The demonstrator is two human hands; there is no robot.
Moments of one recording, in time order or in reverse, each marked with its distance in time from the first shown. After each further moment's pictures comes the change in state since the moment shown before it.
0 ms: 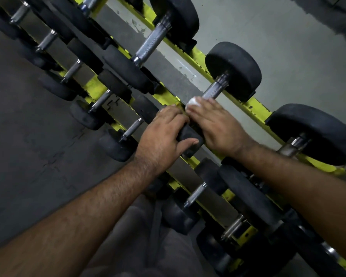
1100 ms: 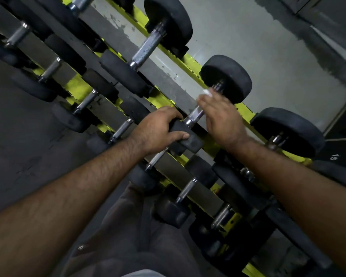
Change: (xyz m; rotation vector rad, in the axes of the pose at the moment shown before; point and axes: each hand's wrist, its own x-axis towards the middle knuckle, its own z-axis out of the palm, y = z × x) left_hand 0.031 -0.027 -0.036 -0.235 -0.326 -0.082; right_hand 0.016 -0.013 -0.031 -0.174 -0.043 0.363
